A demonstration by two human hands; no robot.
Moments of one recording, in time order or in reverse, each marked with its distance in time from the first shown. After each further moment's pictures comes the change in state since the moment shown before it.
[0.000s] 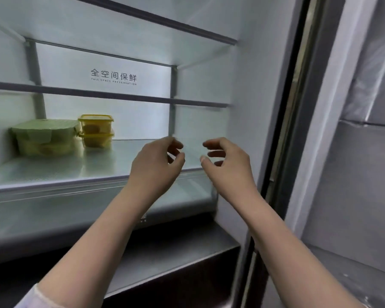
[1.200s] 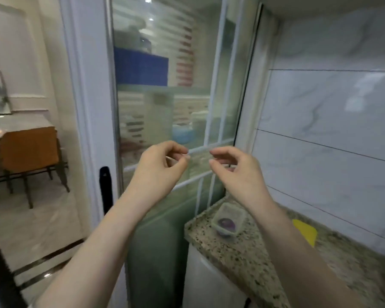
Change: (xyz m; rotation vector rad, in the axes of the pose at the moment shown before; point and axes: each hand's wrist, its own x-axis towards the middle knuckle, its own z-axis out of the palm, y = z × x) left_hand -0.415 0.703 0.231 -1.358 -1.185 0.743; right_hand -0.482 -0.029 -0.673 -1.024 1.087 0.779
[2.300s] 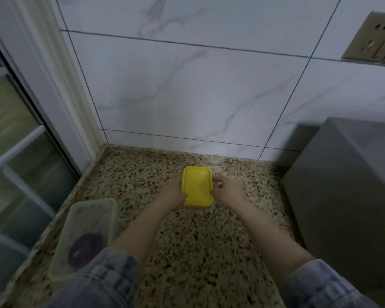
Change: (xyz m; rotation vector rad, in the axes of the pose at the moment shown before) left_hand 0.052 -0.133 0.592 0.207 -1.245 -0.181; right_hand 0.002 0.505 -0.173 -0.463 0.014 1.144
